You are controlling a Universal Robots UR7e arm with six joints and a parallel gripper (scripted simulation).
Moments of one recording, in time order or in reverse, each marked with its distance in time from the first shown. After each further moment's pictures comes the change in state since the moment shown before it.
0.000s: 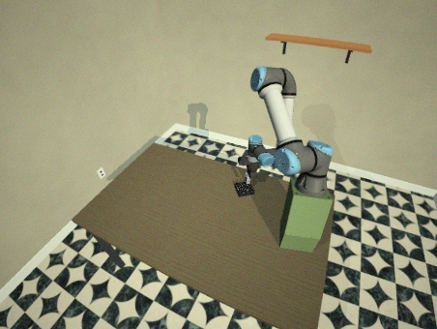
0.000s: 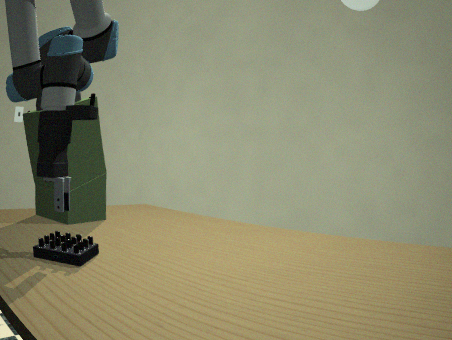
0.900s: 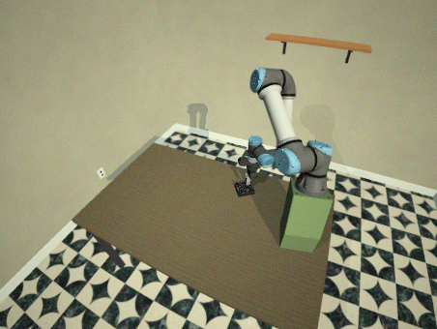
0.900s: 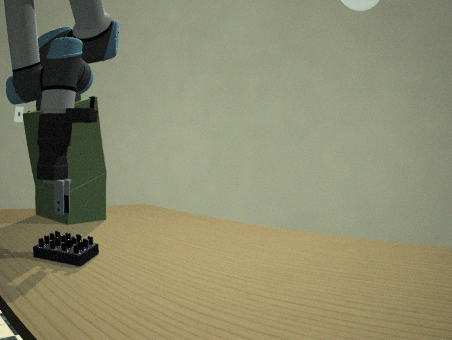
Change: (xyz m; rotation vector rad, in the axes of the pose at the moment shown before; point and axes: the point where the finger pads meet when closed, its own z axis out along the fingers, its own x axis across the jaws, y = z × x) arm -0.001 0.000 0.005 0.000 -0.001 -0.001
